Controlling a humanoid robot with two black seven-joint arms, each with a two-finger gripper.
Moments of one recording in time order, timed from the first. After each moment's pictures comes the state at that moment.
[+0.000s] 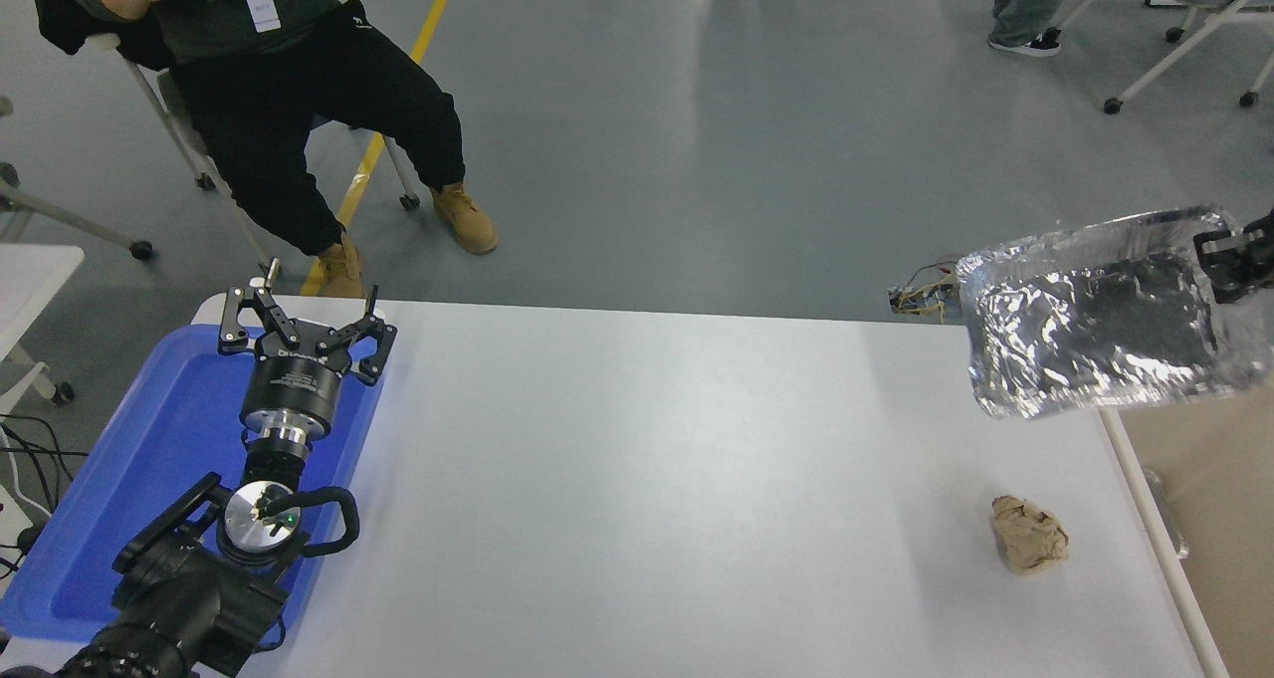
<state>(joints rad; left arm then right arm) -0.50 0.13 -1.12 -0.54 -0.09 -0.62 -0.36 1.72 -0.72 -1.13 0.72 -0.80 0.73 0.14</state>
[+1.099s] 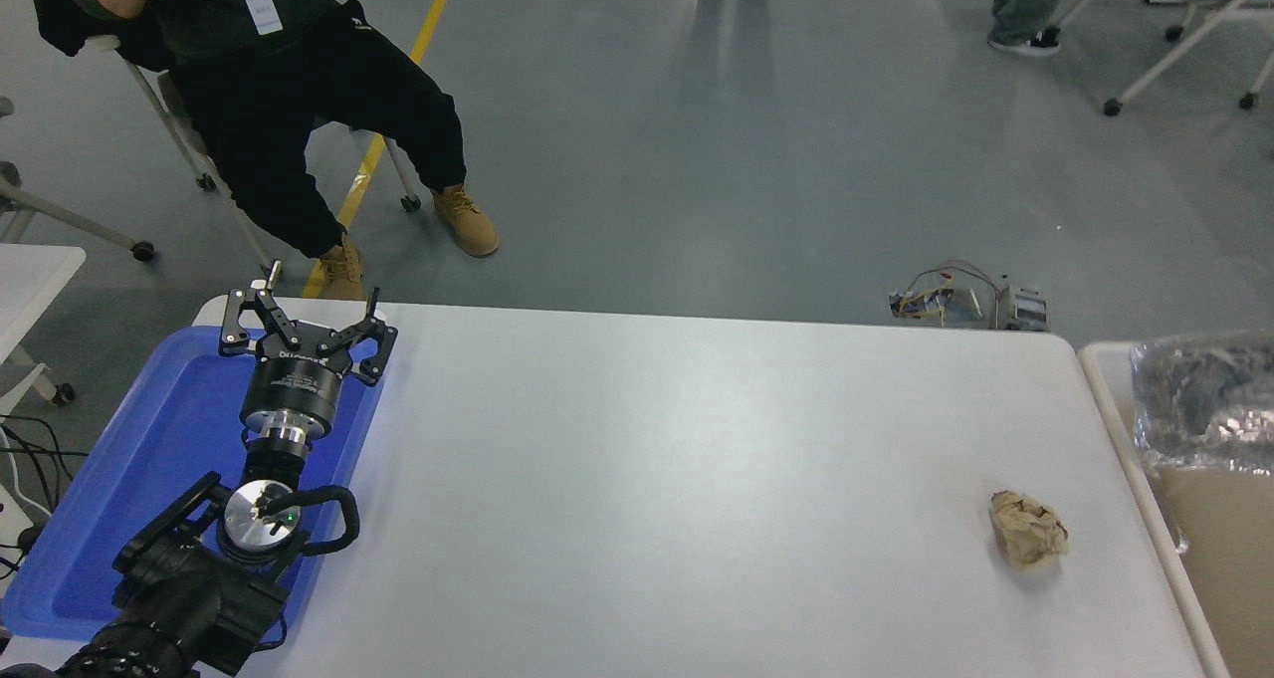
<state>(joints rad) -0.50 0.13 -1.12 -0.54 -0.09 -0.62 -0.36 0.85 -0.60 -1.01 0.08 -0.53 0.13 0.03</state>
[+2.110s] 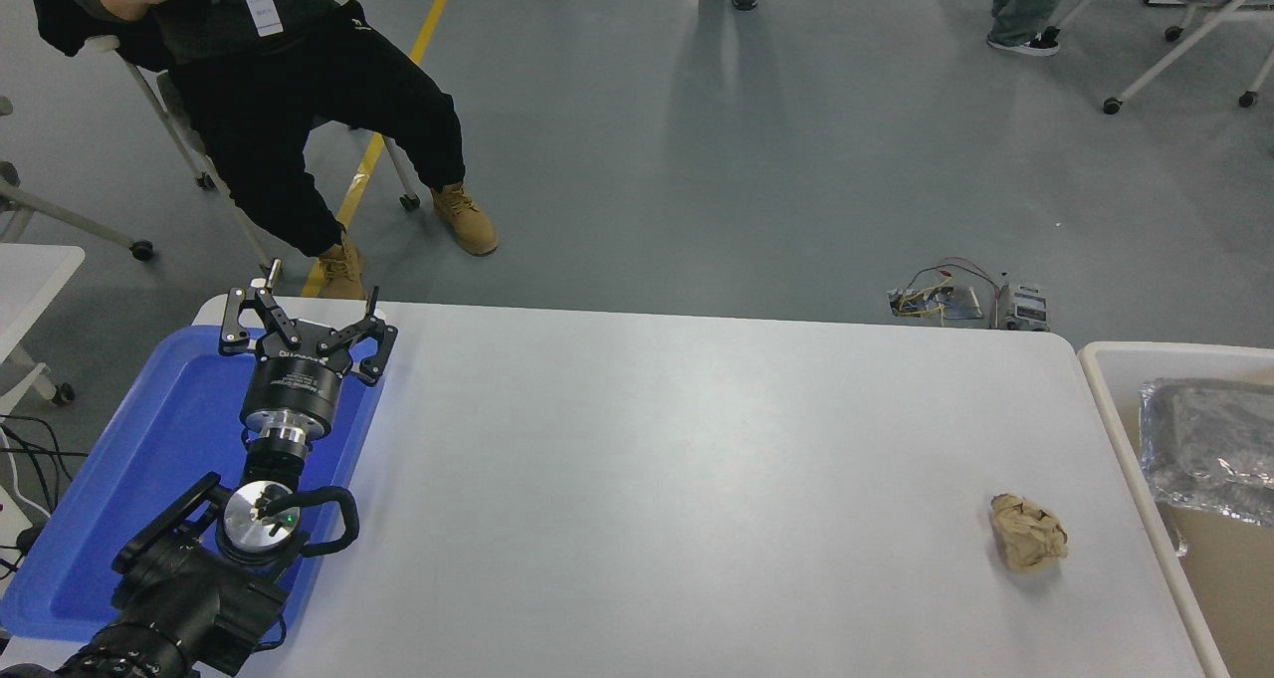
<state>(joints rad) -0.50 0.13 -1.12 -0.54 -0.09 -0.62 -0.36 0.65 -0.54 -0.84 0.02 -0.52 -0.04 -0.03</state>
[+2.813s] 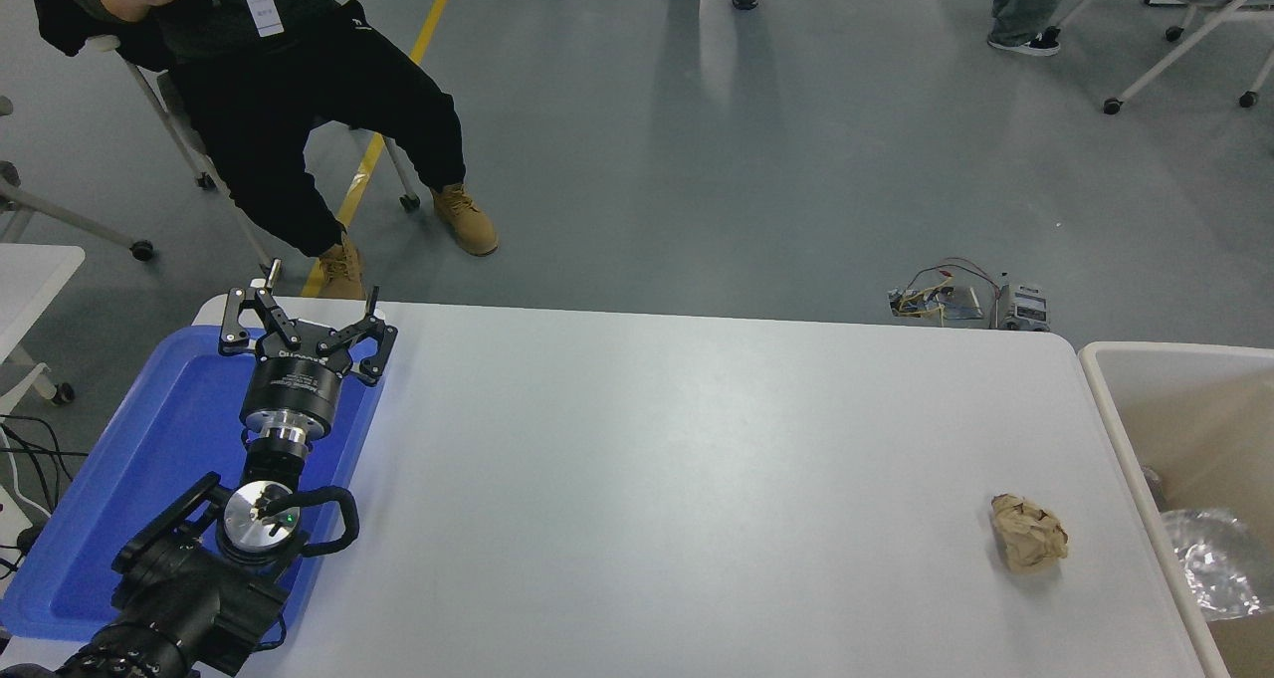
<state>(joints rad) -0.50 0.13 -1.12 -0.54 -0.09 -0.62 -0.36 0.65 -0.52 -0.83 0.02 -0.50 -0.05 -0.02</state>
